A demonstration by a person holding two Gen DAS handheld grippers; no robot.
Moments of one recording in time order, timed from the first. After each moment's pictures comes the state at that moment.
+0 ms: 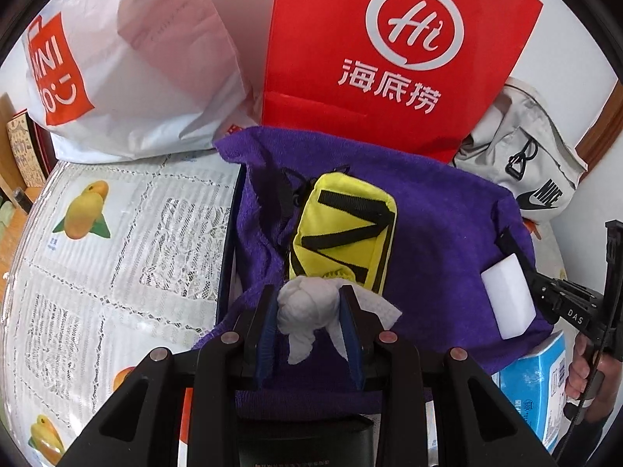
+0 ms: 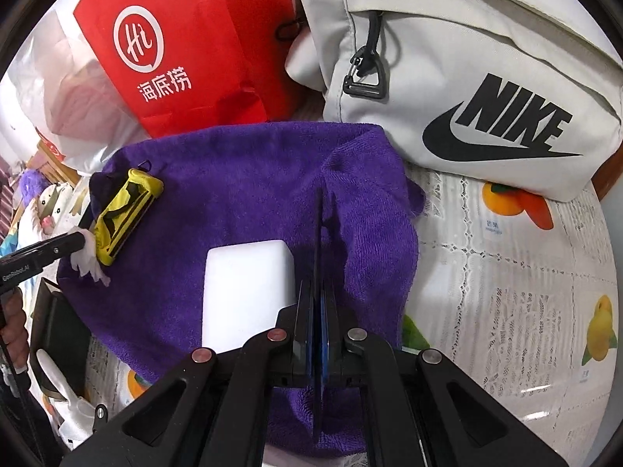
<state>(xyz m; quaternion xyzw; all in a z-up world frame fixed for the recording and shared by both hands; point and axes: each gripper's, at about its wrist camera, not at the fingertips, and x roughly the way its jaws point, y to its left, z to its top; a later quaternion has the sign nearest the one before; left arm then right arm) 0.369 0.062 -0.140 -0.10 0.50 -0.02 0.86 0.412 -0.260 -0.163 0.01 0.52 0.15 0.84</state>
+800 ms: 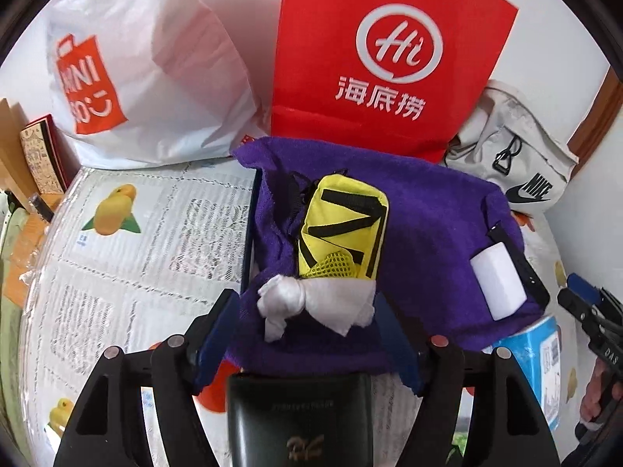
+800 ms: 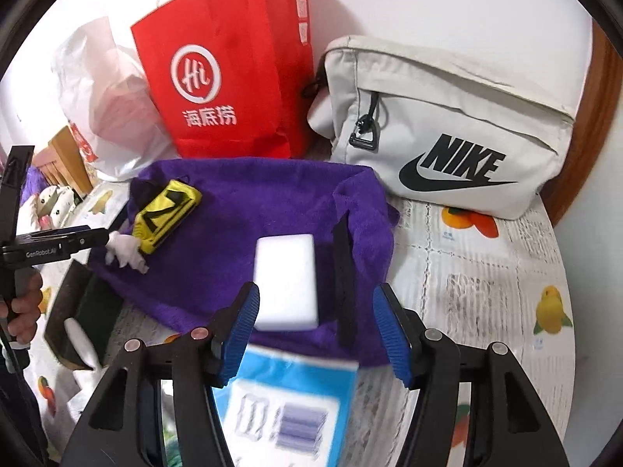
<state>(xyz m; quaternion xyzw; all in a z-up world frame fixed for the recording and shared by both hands) 0.336 0.066 -0.110 -0.09 0.48 -0.01 0.87 0.329 -0.256 -0.100 -0.02 0.44 0.13 0.89</state>
